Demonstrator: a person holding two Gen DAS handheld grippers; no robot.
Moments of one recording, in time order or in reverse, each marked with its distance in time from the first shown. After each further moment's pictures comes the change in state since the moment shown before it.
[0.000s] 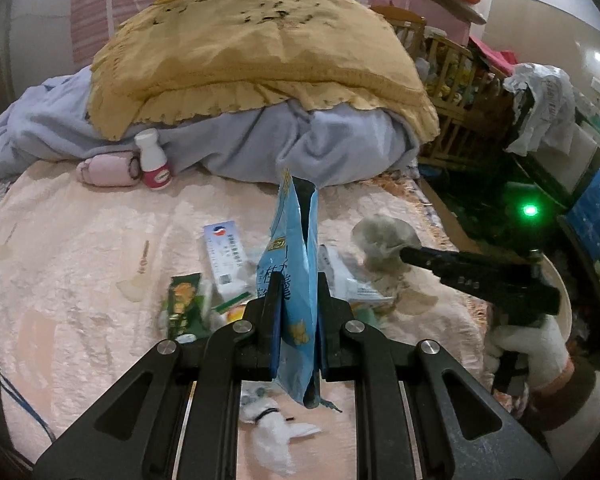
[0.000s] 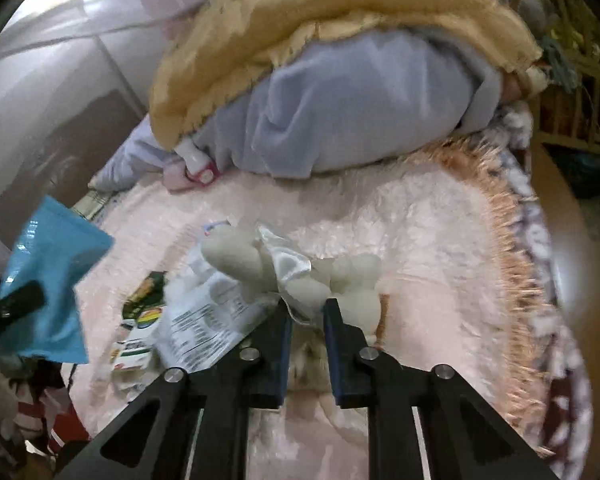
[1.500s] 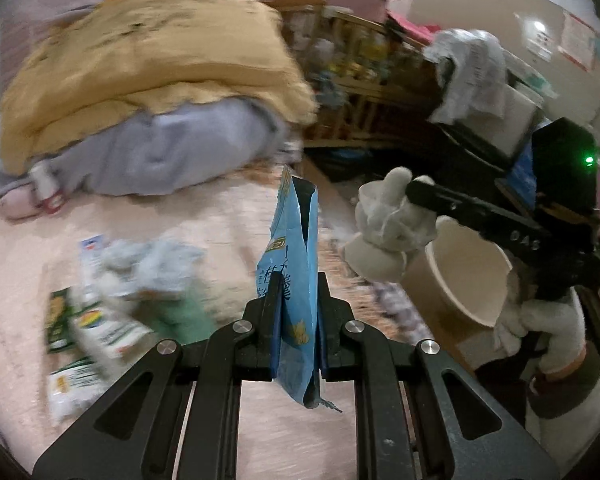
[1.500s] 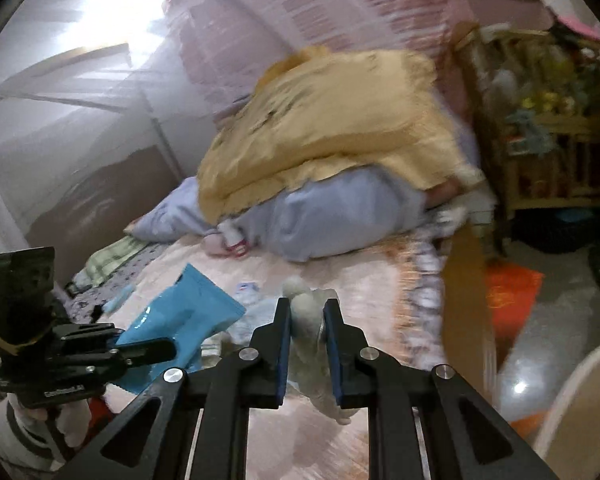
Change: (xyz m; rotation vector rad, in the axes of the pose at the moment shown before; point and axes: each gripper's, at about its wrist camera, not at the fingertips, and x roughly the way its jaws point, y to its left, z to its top) left arm 0.009 -0.153 -0.008 0.146 0.024 -0.210; right arm -0.178 -0.039 -0.021 -0.050 -0.273 0.047
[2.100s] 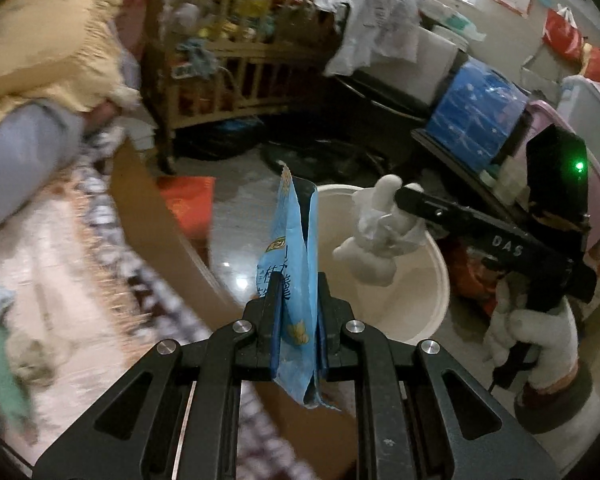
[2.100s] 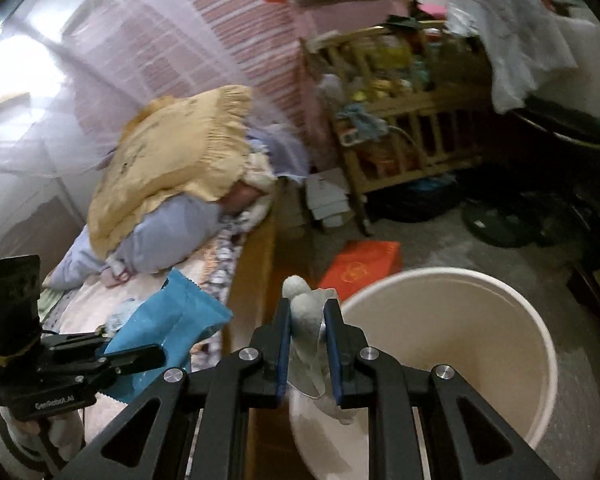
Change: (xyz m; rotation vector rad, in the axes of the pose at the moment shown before) left arm 0.111 -0.175 0.019 0.149 0.115 -0.267; right arm -0.151 -0.158 -0.058 0.218 -0.052 -0.348
